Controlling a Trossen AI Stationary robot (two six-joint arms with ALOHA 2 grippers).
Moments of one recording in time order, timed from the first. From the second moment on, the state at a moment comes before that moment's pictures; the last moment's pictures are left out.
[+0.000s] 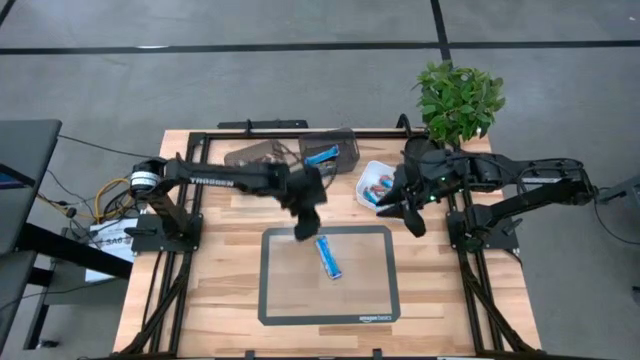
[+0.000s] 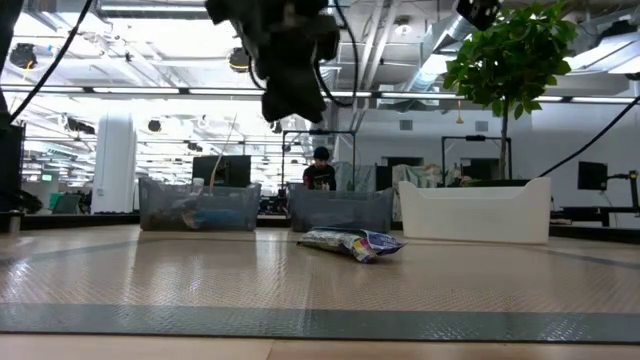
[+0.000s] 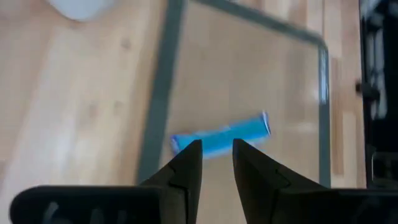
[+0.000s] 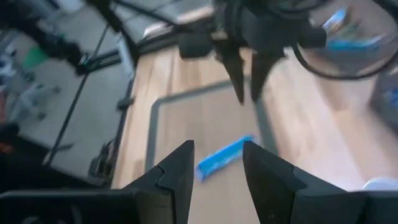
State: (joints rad) left arm 0.11 1.70 1.34 -0.58 0.29 -0.22; right arm 0.03 1.04 1.12 -0.65 -0.17 0.25
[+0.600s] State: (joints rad) left arm -0.11 1.70 1.34 -0.56 0.01 0.09; right arm 0.09 1.17 1.12 -0.81 -0.35 0.24
